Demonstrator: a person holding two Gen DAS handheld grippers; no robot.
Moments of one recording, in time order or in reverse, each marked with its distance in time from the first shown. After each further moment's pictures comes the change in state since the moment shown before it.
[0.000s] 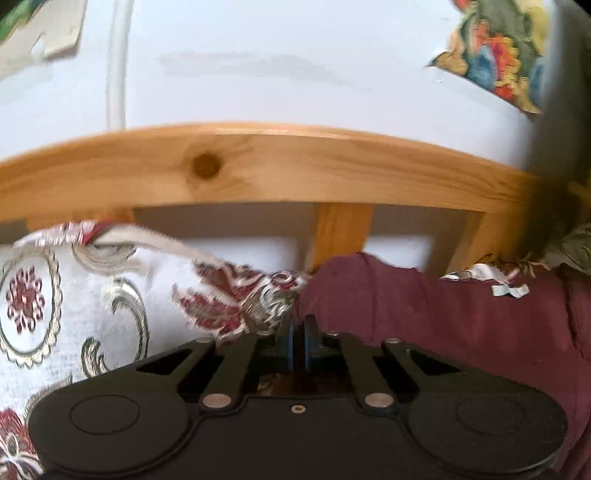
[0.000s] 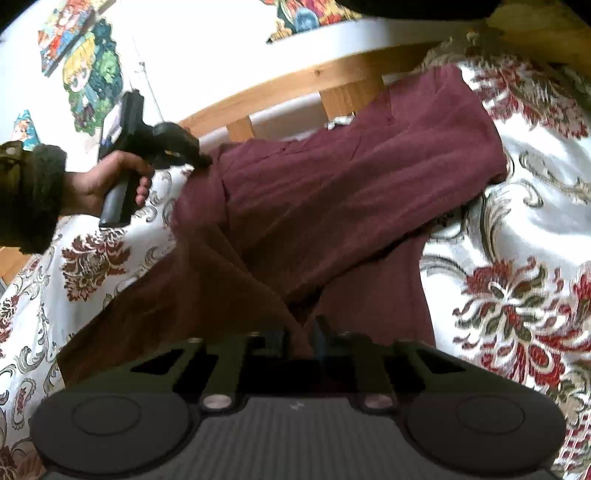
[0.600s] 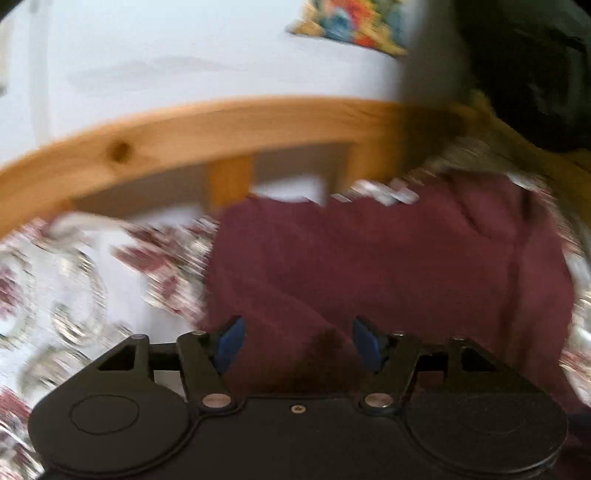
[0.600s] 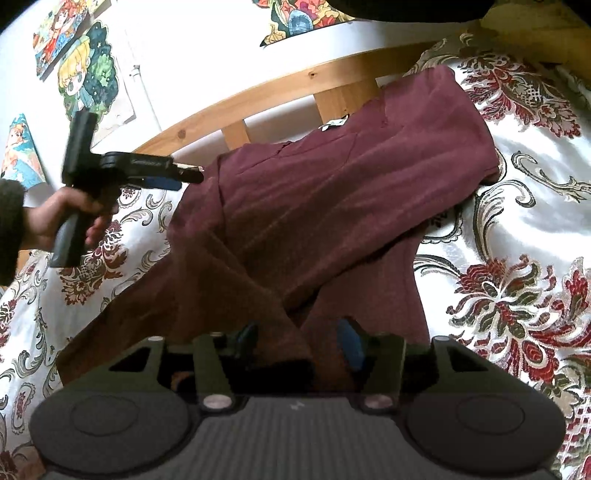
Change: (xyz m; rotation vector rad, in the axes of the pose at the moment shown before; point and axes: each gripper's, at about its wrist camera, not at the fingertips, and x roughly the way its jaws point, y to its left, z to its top) left arm -0.060 -0.018 -0.047 0.259 0.092 -0.302; right arm -0.002 -0.003 0.002 0.020 0.006 -0.017
